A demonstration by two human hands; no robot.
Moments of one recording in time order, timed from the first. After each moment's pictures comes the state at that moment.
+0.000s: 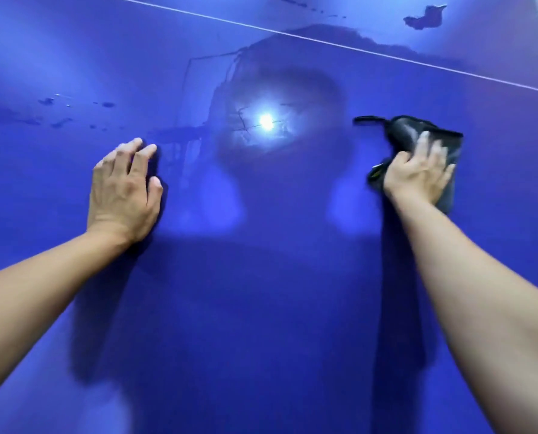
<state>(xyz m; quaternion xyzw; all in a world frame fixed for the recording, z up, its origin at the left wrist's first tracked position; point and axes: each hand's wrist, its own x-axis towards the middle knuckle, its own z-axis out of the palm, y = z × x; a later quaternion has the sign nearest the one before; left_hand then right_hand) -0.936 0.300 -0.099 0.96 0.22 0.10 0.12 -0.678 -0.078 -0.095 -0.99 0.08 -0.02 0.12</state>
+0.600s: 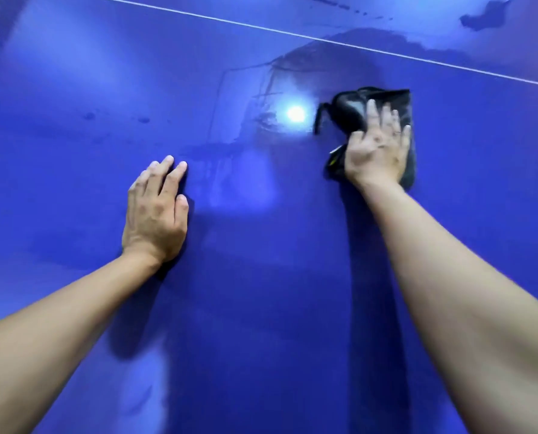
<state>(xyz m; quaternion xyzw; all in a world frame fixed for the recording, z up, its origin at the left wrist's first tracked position) -0.938 0.301 -0.099 0.95 0.24 0.09 0.15 -0.662 0.057 -0.098 -0.98 -0.12 0.00 0.13</state>
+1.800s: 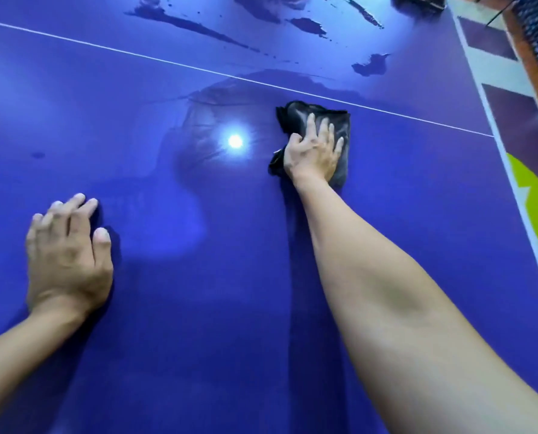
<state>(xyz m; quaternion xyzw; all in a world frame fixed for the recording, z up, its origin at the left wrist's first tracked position) -0.922 0.281 -0.110 0.93 0.30 0.15 0.18 -0.607 0.057 -0.090 -0.99 -0.01 0.00 0.16</state>
